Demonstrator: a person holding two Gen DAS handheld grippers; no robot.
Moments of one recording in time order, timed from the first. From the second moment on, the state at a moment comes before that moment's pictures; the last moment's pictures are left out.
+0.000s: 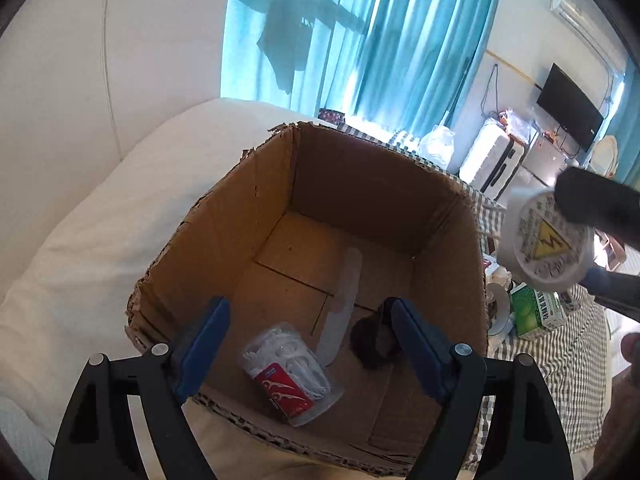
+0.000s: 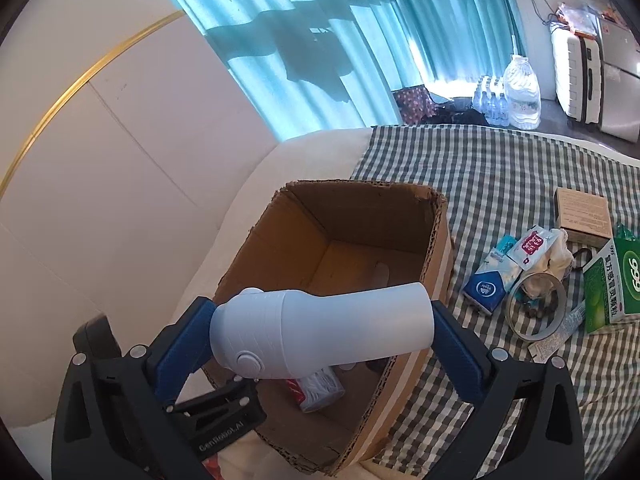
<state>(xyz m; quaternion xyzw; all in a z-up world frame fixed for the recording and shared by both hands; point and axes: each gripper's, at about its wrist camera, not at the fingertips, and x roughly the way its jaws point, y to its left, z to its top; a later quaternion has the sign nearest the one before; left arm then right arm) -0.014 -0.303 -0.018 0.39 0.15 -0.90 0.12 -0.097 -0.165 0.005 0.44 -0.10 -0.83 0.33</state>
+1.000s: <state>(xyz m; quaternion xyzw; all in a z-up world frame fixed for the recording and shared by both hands) -0.013 -0.254 -0.006 0.37 0.16 -0.91 0.09 -0.078 -0.093 -0.003 0.43 -0.11 -0.86 0.26</state>
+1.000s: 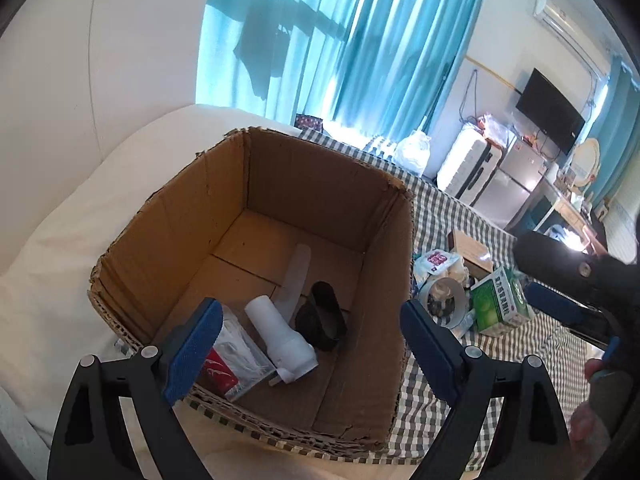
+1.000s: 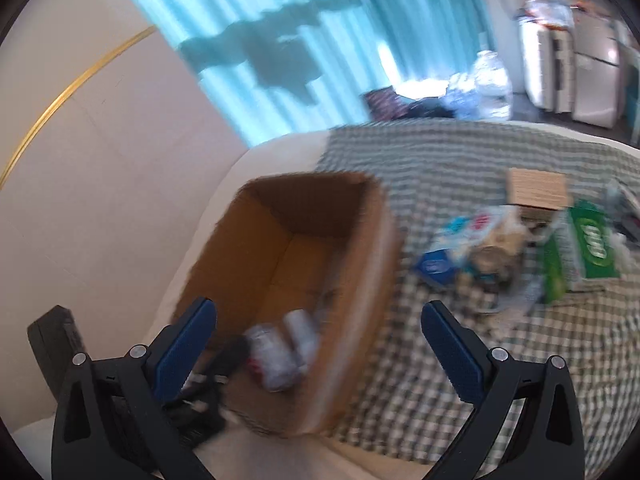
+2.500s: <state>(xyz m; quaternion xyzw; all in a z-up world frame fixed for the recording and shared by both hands) -0.155 -0.069 -0.145 0.48 0.05 -0.87 -0.01 -0.173 0.098 -0.128 0.45 -0.11 -0.88 0.14</state>
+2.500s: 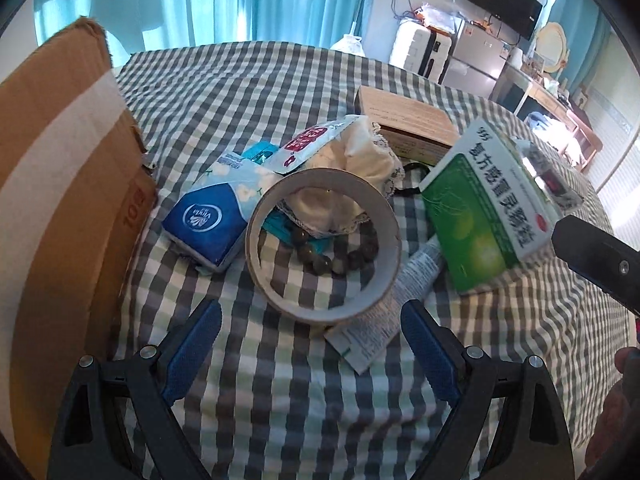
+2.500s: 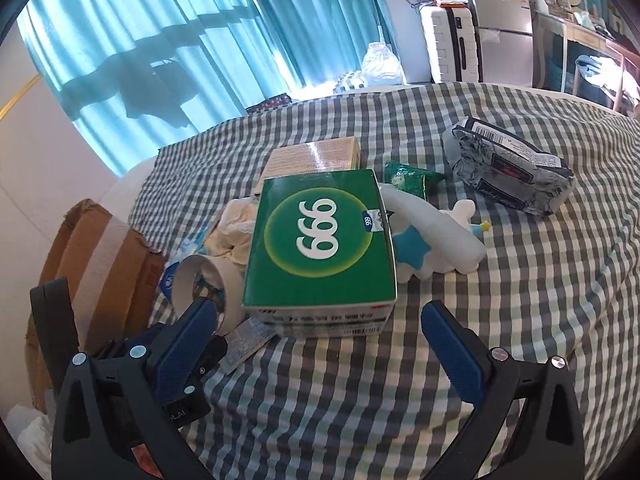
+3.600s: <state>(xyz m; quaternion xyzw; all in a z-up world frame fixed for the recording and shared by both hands) -0.128 -0.067 -0.083 0.44 0.06 -0.89 -0.04 -0.105 0.123 -0.097 0.45 -0.11 -0.88 0.11</state>
